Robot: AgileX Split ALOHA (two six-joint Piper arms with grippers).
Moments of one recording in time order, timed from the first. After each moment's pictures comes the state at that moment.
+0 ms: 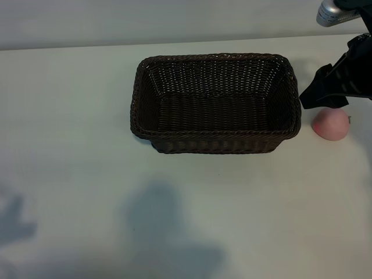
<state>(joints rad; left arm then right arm) 0.11 0.30 -0.72 -0.15 1.05 0.14 0.09 1.46 -1.12 0.44 0.93 -0.48</state>
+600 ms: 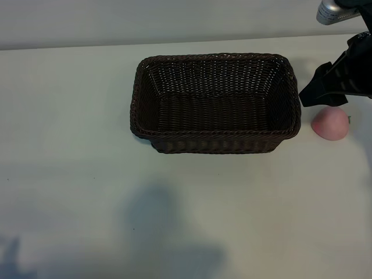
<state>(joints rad) 0.05 -0.01 -0.55 -0.07 1.14 0.09 0.09 1.46 -1.12 0.44 0.92 -0.48</state>
